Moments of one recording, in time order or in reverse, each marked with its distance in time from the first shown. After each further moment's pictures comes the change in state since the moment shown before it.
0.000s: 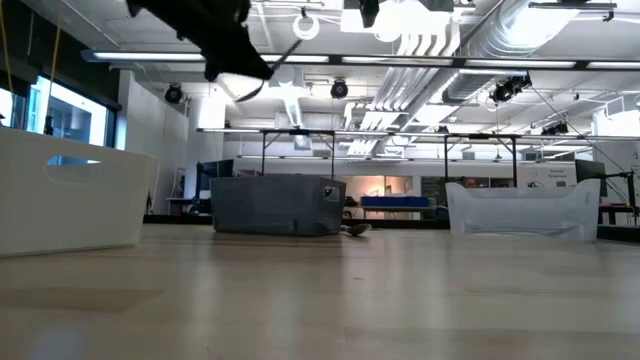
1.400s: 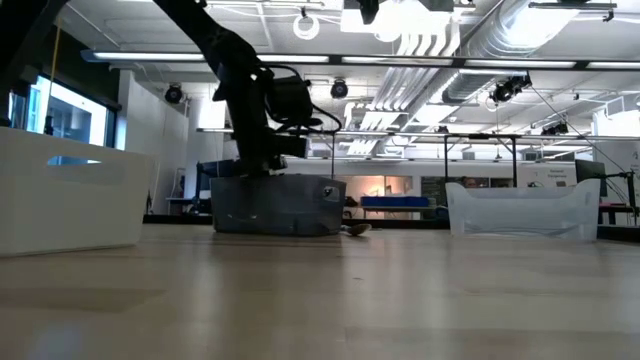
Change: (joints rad) left arm 0.072 0.754 0.302 -0.327 -0.002 0.645; right arm 0.001 0.000 0.000 -0.013 0.007 -0.098
